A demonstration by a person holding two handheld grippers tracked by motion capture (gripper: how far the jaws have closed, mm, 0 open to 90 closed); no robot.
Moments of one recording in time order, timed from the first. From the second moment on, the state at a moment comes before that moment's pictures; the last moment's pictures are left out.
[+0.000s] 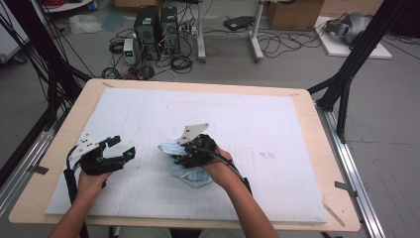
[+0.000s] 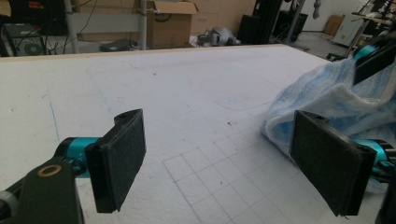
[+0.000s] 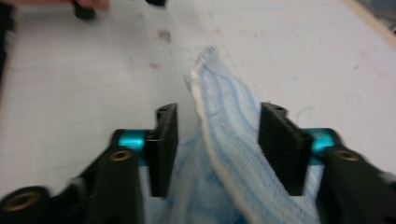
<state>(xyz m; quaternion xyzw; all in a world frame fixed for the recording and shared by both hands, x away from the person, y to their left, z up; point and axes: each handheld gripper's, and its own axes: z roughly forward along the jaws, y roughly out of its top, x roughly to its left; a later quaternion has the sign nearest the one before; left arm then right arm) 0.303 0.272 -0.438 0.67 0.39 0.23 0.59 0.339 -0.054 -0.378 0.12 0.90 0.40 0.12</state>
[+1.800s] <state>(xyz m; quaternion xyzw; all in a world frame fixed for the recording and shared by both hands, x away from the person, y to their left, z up) 0.322 0.158 -0.431 0.77 0.28 0.13 0.56 0.315 -0.221 -0.414 0.40 0.77 0.44 0.23</state>
